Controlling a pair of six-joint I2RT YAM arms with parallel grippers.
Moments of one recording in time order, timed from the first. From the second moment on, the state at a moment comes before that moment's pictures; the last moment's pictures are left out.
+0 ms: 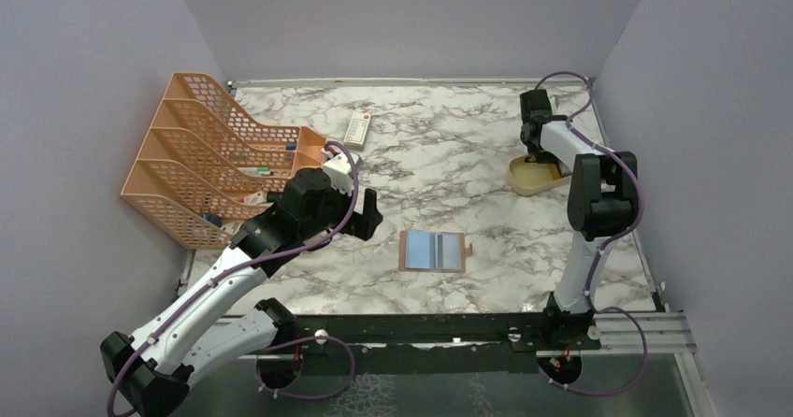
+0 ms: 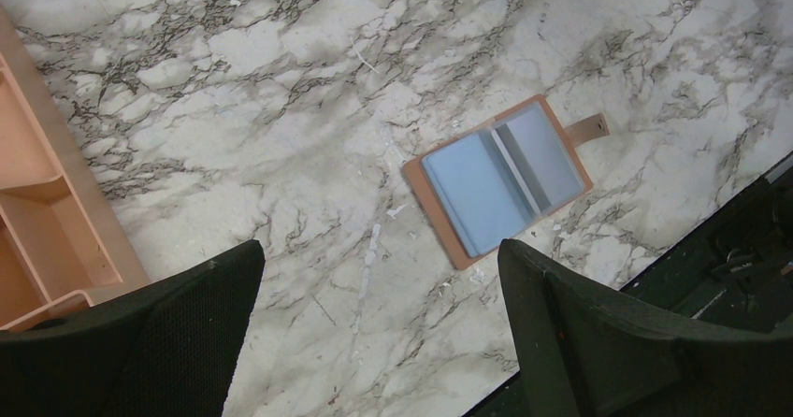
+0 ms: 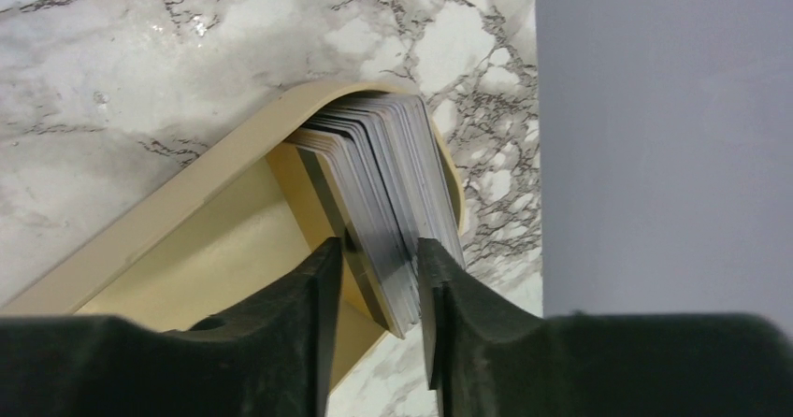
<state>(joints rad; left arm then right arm) -0.68 0.86 0.84 -0.52 0.02 -0.25 0.07 2.00 1.44 -0.53 0.70 -0.07</state>
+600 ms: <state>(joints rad) -0.68 0.86 0.84 -0.52 0.03 -0.25 0.07 2.00 1.48 -0.52 0.72 -0.07</state>
